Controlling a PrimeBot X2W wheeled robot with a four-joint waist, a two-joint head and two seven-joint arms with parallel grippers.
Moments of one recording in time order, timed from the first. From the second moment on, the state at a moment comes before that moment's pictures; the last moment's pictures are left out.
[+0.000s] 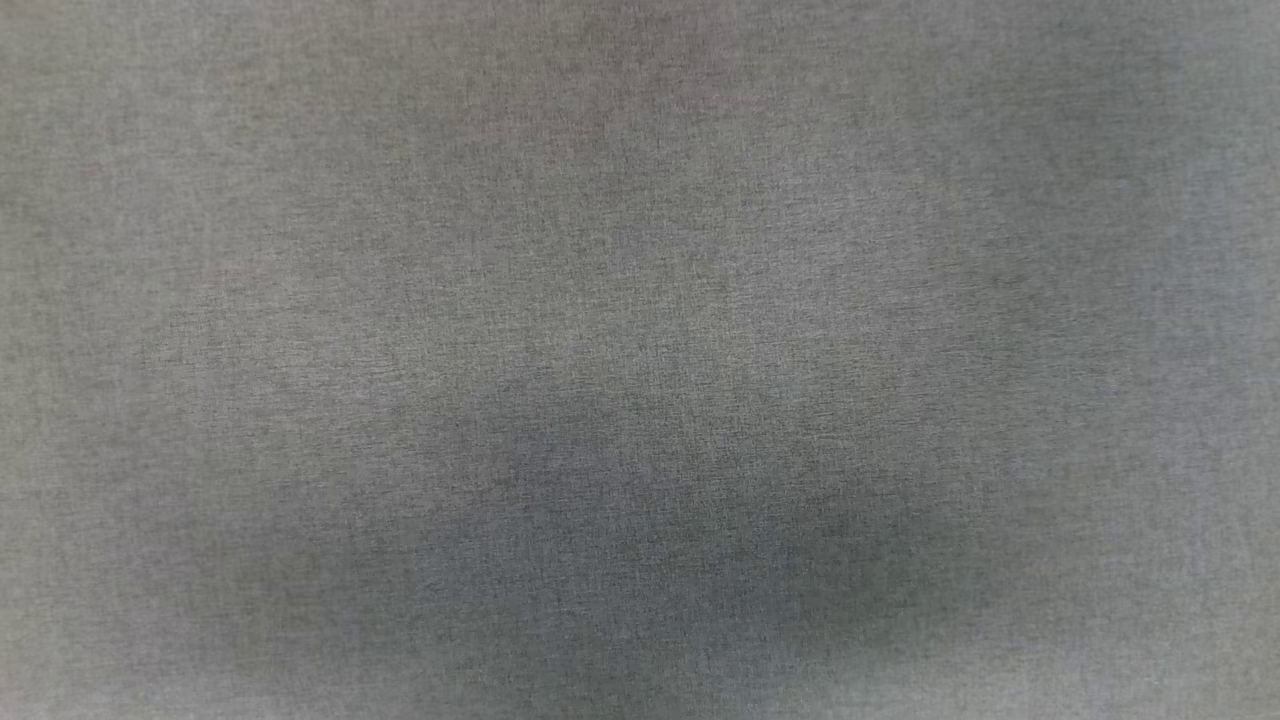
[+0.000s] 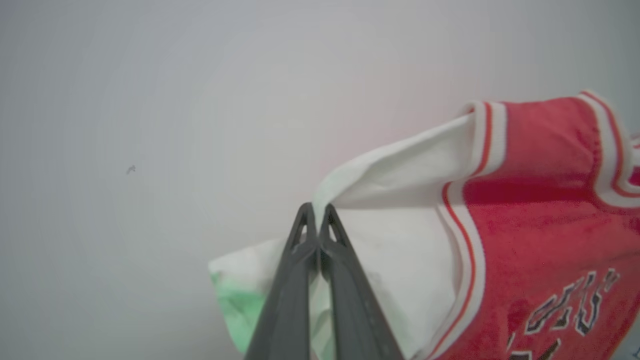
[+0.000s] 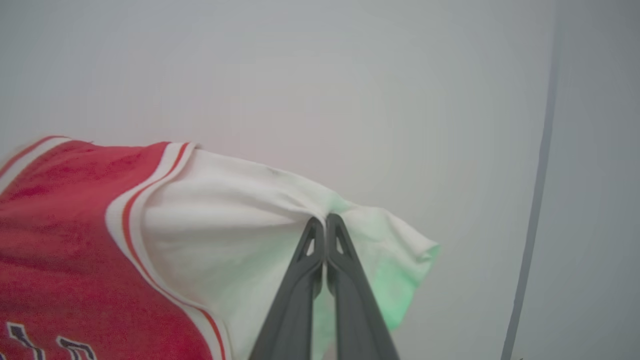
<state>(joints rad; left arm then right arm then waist) -1.82 0.60 -0.88 0.96 -1.22 -0.13 -0.26 -1.90 -0.32 0.33 1.18 0.54 0.13 -0.26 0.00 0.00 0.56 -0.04</state>
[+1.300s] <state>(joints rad) -0.07 0.86 -0.63 -0.02 -1.44 -0.13 -0.26 0.04 -0.76 0.18 -0.06 1.05 0.13 0.38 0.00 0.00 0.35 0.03</state>
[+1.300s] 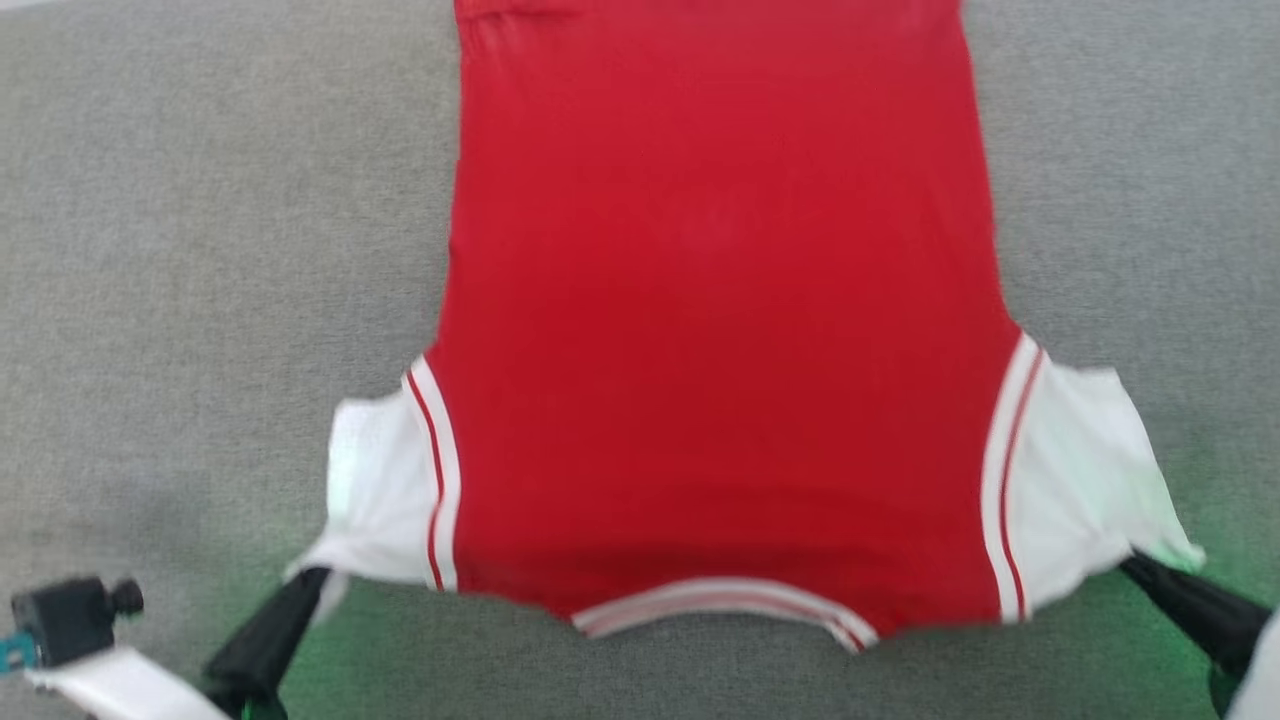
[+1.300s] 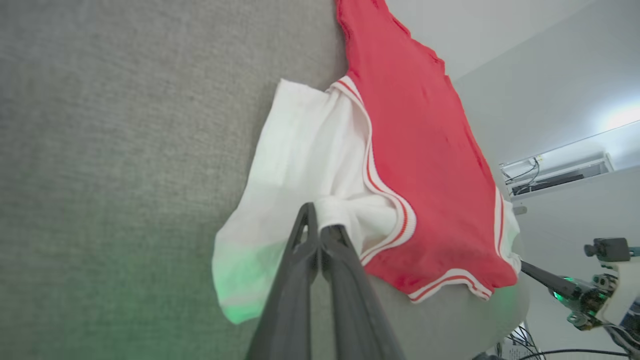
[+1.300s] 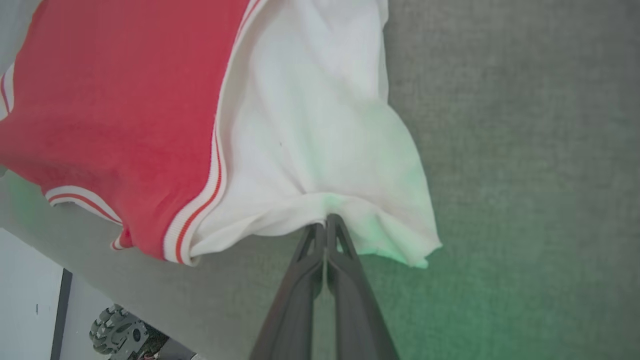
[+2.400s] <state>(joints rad) -0.15 0.81 -0.77 -0.05 -1.38 -0.13 -0.26 -0.15 -0.58 -0.22 -0.28 0.69 0.13 0.72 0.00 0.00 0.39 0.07</state>
